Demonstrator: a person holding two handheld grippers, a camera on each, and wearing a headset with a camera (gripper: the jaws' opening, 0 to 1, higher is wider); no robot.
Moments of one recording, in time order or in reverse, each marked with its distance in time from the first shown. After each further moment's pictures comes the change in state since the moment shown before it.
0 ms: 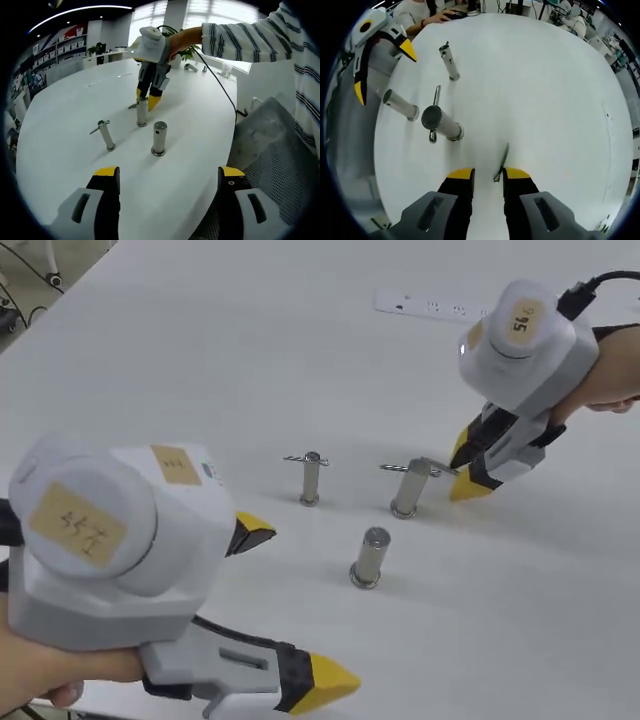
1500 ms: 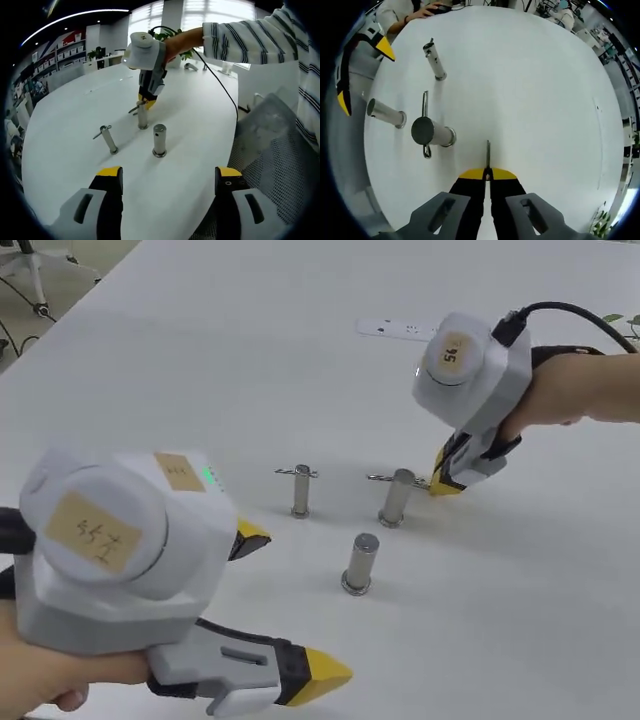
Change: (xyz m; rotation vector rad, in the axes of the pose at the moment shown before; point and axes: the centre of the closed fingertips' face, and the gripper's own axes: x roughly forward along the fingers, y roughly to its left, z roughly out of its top) left arm -0.005 -0.002 0.001 0.046 -0.001 0.035; right arm 0.006 -0.015 -0.002 0.068 0.066 -0.126
